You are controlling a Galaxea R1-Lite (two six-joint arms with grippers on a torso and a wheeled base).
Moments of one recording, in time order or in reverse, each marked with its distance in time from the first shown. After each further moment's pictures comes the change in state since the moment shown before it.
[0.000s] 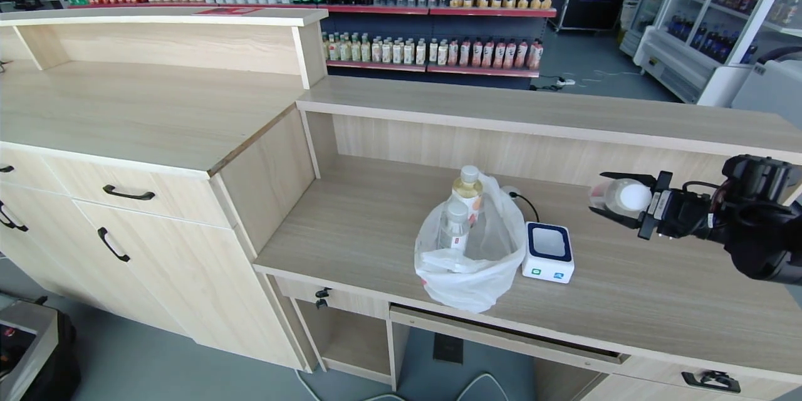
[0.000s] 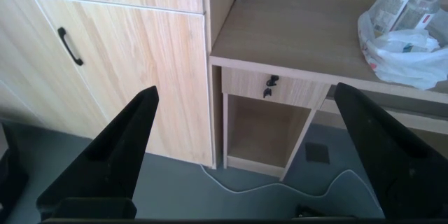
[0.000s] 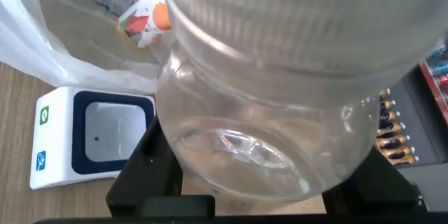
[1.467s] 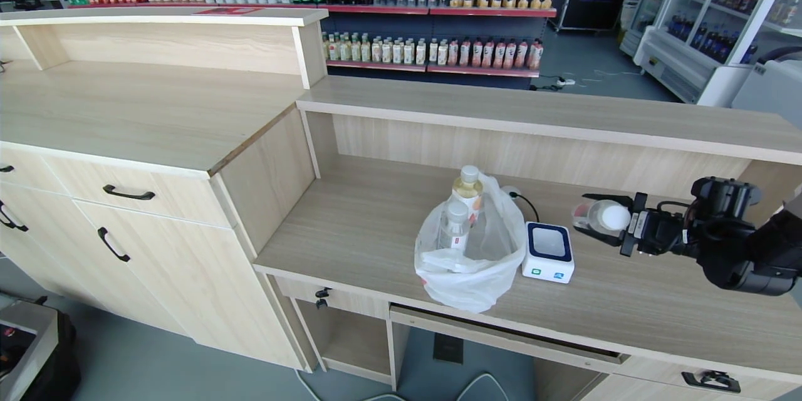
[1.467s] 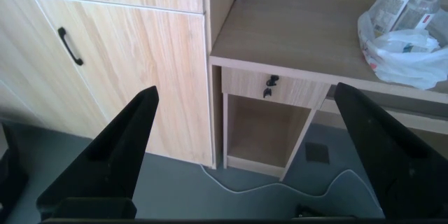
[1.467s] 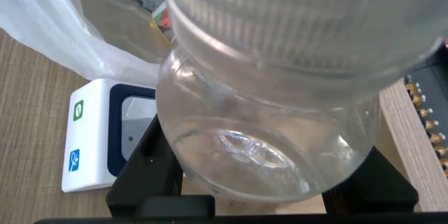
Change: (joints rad) left arm 0.000 0.000 0.000 0.000 0.000 0.000; right arm 0.014 0.143 -0.044 -0.020 0.046 -0.021
